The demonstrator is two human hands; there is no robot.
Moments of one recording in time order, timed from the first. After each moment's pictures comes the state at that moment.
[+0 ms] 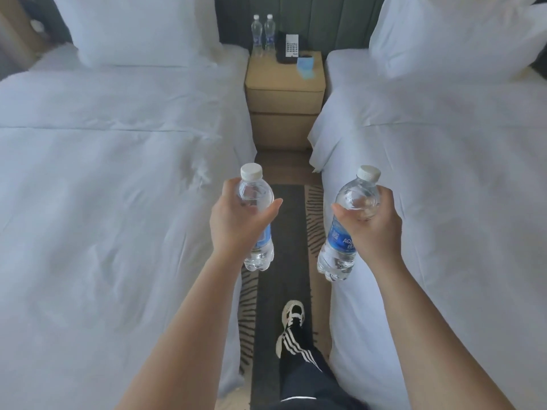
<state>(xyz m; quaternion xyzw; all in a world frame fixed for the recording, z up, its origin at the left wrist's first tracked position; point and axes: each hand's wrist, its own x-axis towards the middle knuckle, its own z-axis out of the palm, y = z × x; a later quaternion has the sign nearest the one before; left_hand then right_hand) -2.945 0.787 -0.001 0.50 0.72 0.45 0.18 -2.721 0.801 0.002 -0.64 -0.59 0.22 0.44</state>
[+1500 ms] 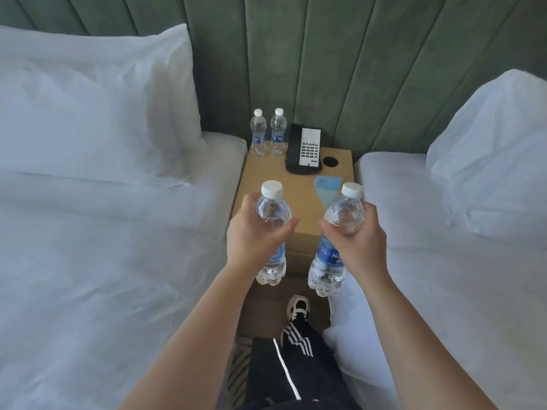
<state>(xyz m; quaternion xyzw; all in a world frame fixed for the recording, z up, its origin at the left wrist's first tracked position) -3.051 1.697 -0.003 0.49 0.69 0.47 0.23 -2.868 1.727 -0.005 -0.61 -0.60 0.28 0.43</state>
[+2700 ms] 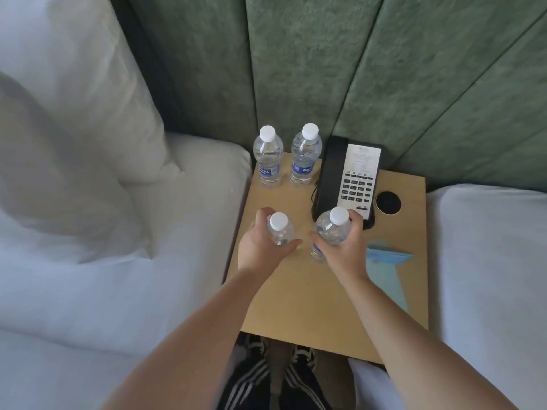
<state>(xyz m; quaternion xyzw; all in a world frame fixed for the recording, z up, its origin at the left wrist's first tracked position) -3.159 2.109 -0.232 0.45 0.77 0.30 0.32 -2.991 2.152 -0.249 -0.65 -0.55 0.40 0.35</state>
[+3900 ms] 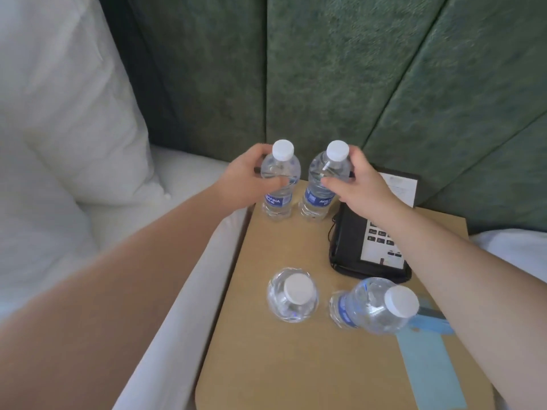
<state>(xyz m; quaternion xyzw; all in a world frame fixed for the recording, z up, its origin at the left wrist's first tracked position) -3.271 2.274 -0.246 0.50 0.64 0.38 0.43 -3.046 2.341 -0.245 -0.50 -0.69 0.46 0.23</state>
